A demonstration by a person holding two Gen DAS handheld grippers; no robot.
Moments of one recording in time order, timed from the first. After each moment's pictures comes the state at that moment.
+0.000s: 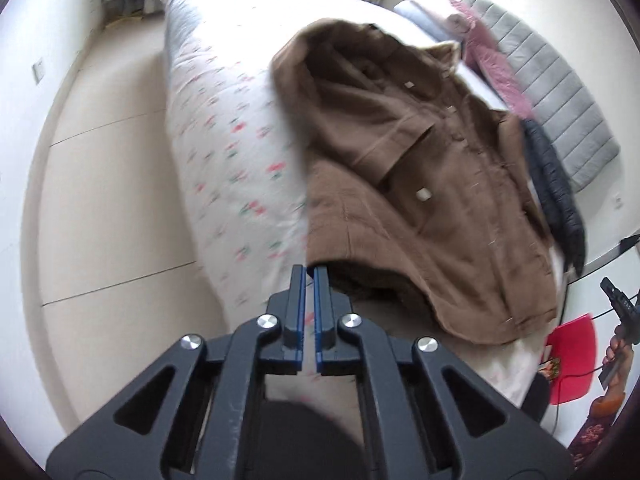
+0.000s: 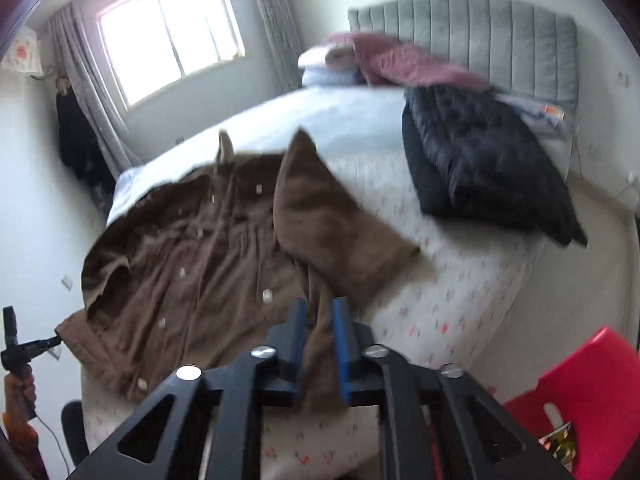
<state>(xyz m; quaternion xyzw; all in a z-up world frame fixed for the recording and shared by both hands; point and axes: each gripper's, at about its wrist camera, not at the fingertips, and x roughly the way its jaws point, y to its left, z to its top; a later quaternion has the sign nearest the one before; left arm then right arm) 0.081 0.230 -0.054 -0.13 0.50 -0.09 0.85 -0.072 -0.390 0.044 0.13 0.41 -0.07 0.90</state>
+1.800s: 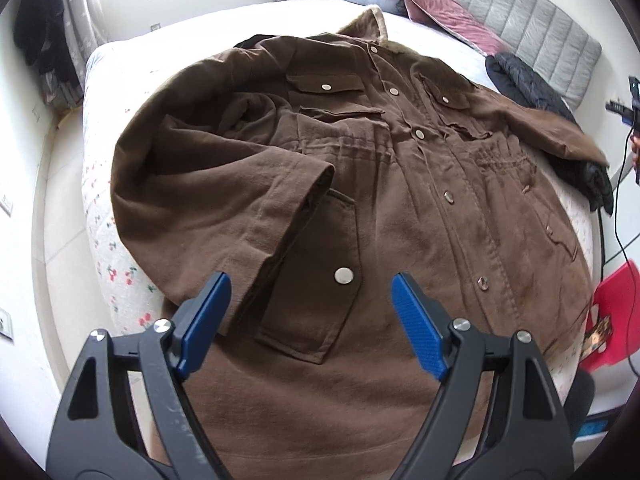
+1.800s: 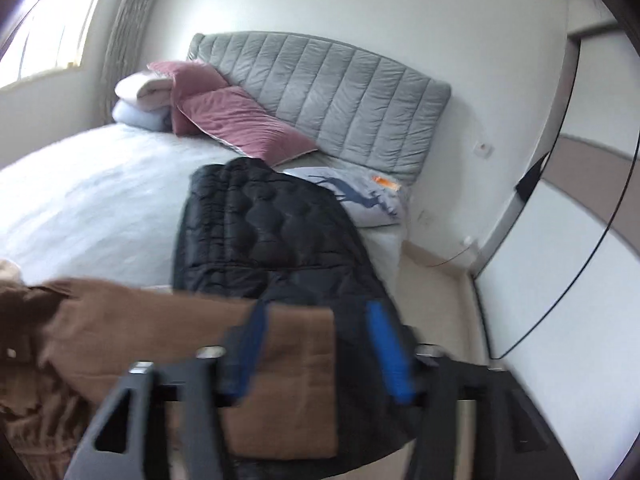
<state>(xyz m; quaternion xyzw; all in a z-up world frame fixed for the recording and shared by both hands) 0.173 0.089 -0.030 0.04 0.47 -0.13 0.87 0.130 -0.585 0.120 -0.01 0.33 -0.41 0.85</state>
